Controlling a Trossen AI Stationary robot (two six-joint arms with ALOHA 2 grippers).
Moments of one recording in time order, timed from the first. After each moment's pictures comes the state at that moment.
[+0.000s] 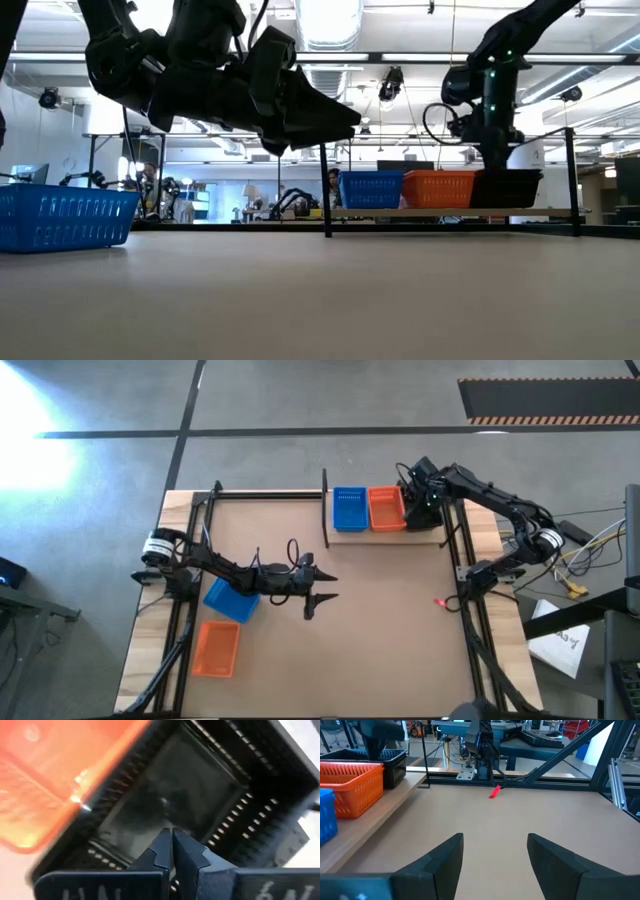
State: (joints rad) left arm -0.08 1.76 0.68 0.96 -0.11 -0.06; right arm -0.92 1.45 1.07 -0.94 0.08 -0.20
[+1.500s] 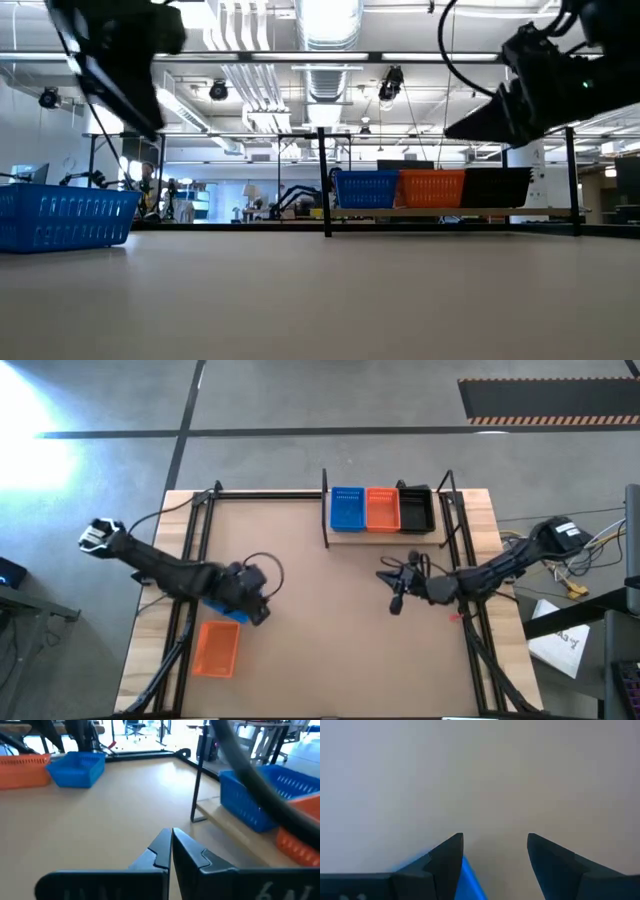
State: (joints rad) left arm -0.37 1.19 0.87 -0.80 -0.38 -0.92; right arm 0.31 1.19 0.19 0.73 0.68 0.14
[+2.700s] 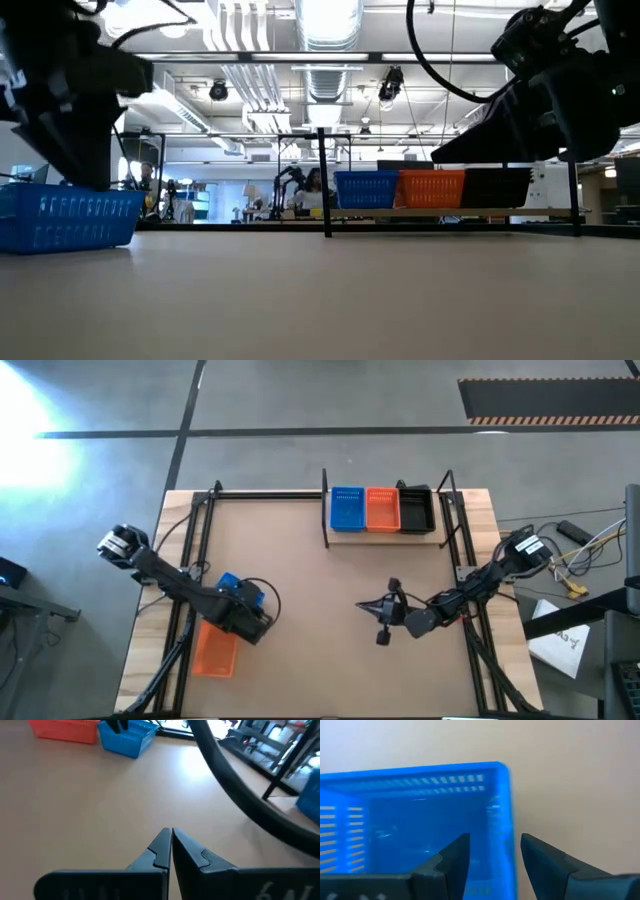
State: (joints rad) left arm -0.52 1.43 0.89 -0.95 -0.37 -1.51; right arm 0.52 1.61 0.41 0.76 0.76 0.13
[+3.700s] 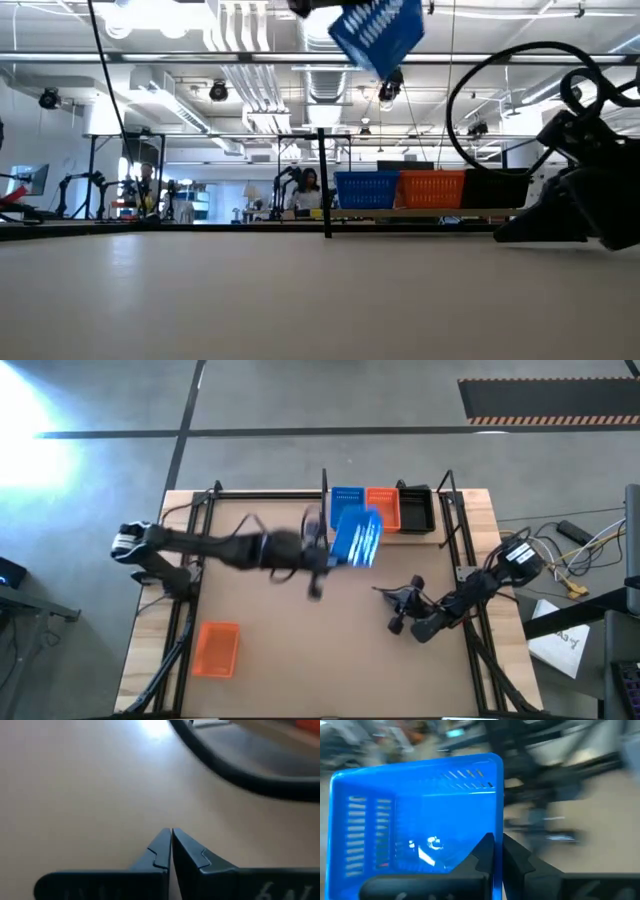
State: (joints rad) left arm -0.05 1.52 1.27 -0.02 -0.12 0.35; right arm 0.60 1.71 0.23 0.61 0.96 0.70
